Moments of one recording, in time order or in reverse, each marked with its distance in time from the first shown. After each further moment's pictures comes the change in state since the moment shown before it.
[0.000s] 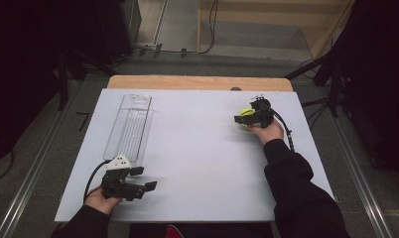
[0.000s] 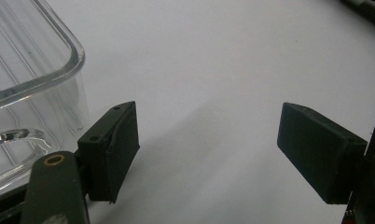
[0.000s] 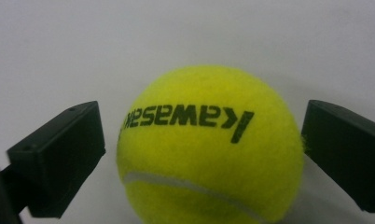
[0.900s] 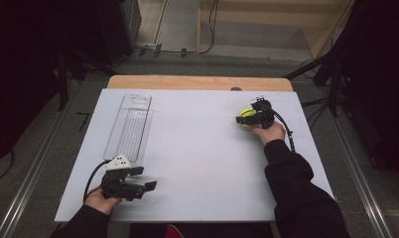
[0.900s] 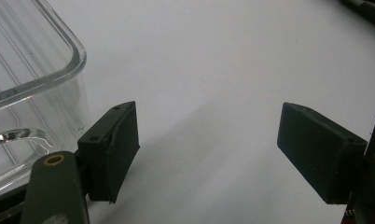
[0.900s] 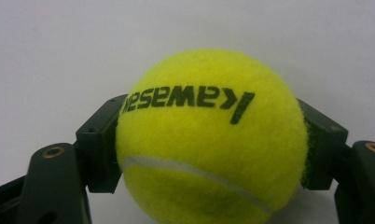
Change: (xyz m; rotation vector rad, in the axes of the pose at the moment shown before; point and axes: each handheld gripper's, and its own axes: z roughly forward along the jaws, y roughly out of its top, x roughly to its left) left arm 0.000 0.000 -0.001 -0.003 0.001 -0.001; right arm -0.003 -0.002 -0.001 0.010 0.035 -0.016
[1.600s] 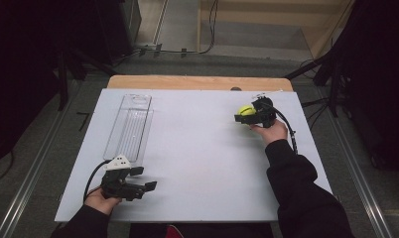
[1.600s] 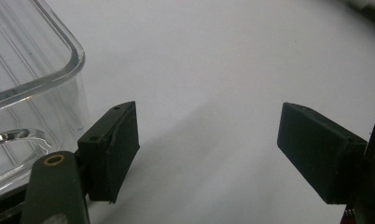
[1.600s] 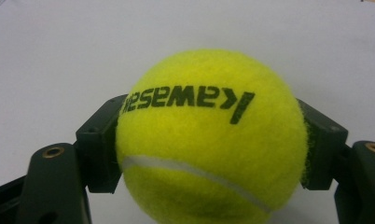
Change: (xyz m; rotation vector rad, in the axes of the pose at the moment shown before) left arm 0.000 0.000 0.000 -0.003 0.000 0.001; right arm 0.017 0.005 -0.029 -0.047 0.051 -0.058
